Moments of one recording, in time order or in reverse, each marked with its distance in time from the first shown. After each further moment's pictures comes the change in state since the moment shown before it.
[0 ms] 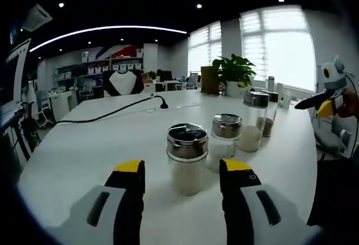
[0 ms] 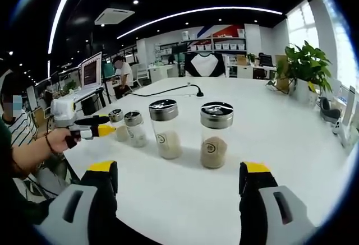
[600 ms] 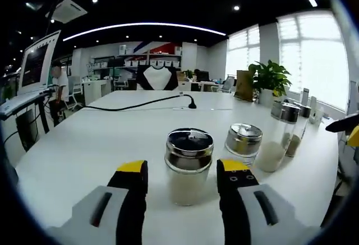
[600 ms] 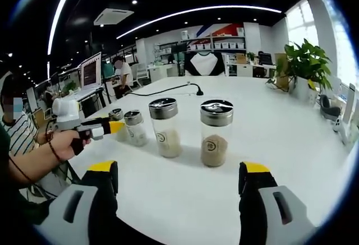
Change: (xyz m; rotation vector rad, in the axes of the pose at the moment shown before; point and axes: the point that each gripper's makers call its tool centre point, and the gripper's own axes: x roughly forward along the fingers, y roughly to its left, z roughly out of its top) left arm 0.019 0.007 0.002 -0.116 -0.027 0.226; right arm -0.001 0.000 -0.003 0.010 0.004 0.001
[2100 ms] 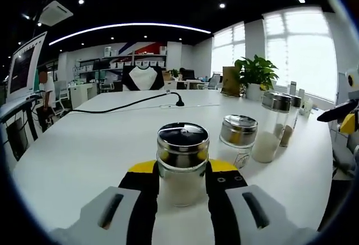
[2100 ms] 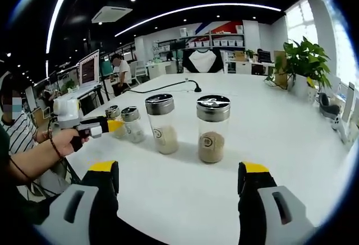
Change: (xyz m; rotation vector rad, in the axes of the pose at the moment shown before) left arm 0.003 -0.006 -0.010 0.051 0.033 -0.144; right arm -0.001 -0.007 -0.006 0.004 0.022 -0.010
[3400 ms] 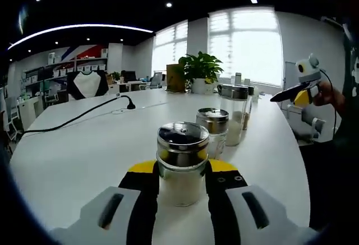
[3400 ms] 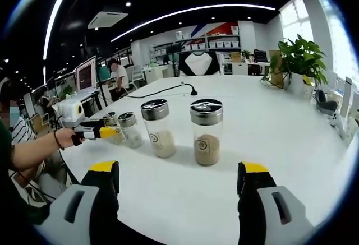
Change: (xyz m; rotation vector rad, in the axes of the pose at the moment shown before) left arm -0.003 -0.017 -0.001 0.135 0.017 -0.478; right arm -0.006 -0.007 0.006 0.029 -0.028 -0.022
